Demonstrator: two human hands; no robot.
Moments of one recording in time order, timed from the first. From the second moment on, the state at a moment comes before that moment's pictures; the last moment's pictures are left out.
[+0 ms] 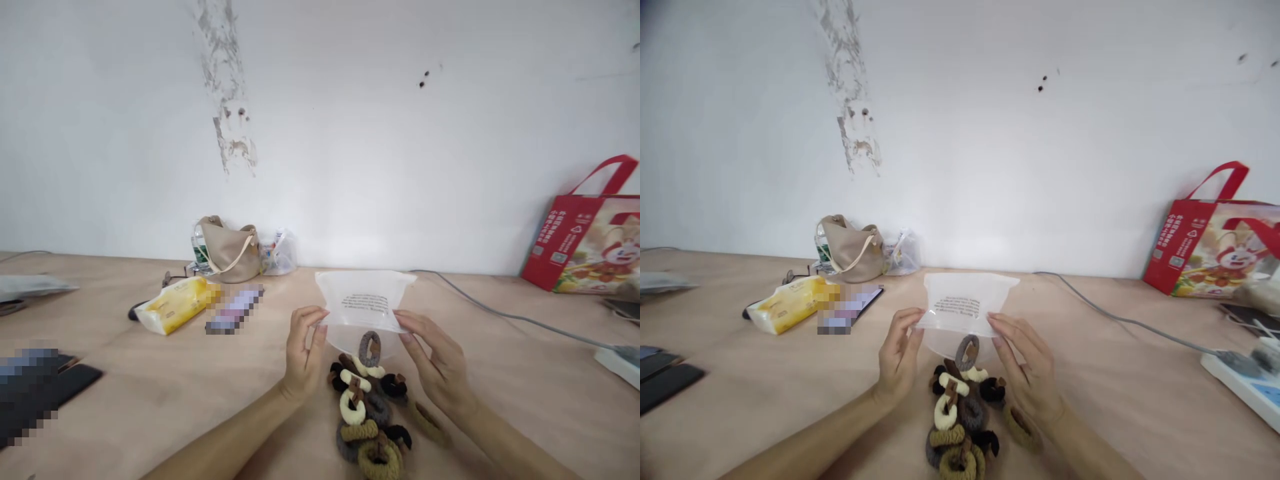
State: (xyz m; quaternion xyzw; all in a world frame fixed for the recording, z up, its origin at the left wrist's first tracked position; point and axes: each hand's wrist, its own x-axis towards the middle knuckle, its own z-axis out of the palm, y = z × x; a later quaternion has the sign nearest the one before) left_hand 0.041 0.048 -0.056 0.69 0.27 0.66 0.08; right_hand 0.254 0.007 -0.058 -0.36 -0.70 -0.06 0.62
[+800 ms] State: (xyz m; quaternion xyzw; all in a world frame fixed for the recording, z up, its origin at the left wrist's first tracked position) left_hand 0.042 0.042 -0.050 0.70 0.22 0.68 0.04; right_hand 0.256 0.005 -0.050 -0.32 -0.72 -0.11 0.61
